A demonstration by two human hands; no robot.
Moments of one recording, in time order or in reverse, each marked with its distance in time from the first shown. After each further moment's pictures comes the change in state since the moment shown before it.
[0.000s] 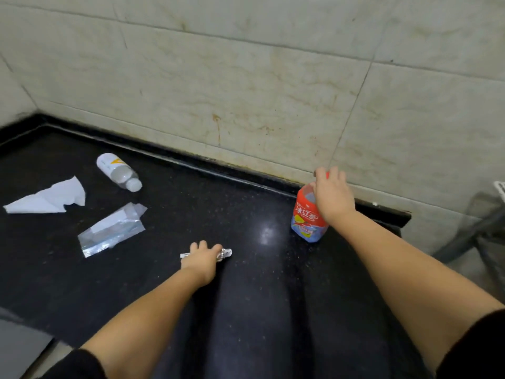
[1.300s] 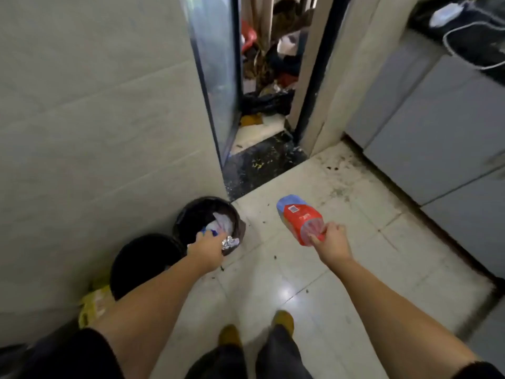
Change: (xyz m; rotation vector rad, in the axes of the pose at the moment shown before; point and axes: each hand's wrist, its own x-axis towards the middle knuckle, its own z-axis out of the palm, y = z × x) left_hand -0.879 0.008 0.513 -1.162 0.161 -1.893; right_hand -0.901 -0.324 0.048 0.031 -1.057 -1.637
